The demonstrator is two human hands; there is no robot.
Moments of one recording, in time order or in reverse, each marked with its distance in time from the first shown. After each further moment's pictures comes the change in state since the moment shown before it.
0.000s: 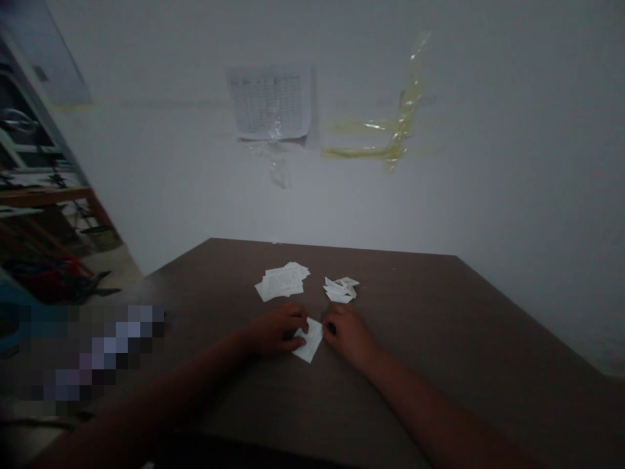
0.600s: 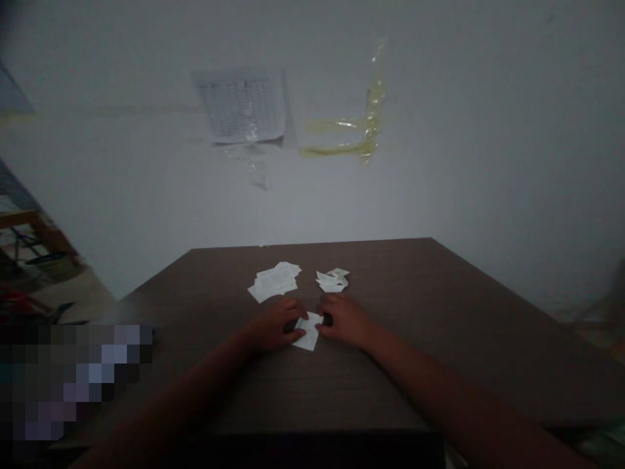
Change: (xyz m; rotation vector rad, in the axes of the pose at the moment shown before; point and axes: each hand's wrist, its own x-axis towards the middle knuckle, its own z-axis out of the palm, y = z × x) left_hand 0.003 -0.013 0.007 0.000 0.007 0.012; right_hand -0.001 -0.011 -0.013 0.038 -0.027 -0.002
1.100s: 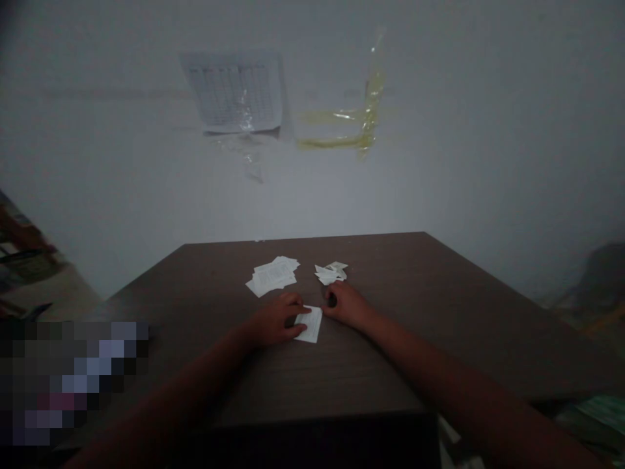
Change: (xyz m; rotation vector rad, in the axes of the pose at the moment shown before) left_hand -0.001 0.002 0.000 0.004 0.008 0.010; right_hand 0.009 0.012 -0.001 -0.022 0.078 0.222
